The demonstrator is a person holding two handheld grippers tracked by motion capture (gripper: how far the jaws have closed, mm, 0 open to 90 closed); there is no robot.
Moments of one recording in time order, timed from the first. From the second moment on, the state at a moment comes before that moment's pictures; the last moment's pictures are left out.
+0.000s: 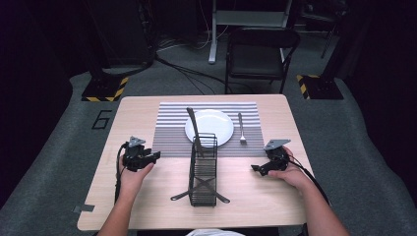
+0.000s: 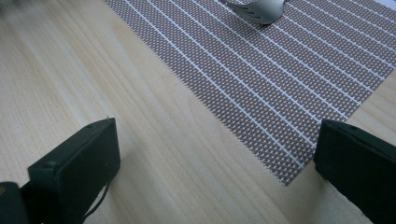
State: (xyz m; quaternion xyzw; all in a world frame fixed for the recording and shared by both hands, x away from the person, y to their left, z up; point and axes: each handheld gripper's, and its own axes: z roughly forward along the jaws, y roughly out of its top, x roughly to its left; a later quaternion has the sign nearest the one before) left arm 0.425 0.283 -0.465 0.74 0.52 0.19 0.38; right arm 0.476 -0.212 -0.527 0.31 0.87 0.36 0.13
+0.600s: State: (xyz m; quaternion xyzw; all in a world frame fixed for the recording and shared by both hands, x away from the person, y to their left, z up) left arm 0.436 0.255 -0.420 0.76 0.48 0.17 0.40; right arm 0.476 -0.212 -0.527 0.31 0.87 0.36 0.13
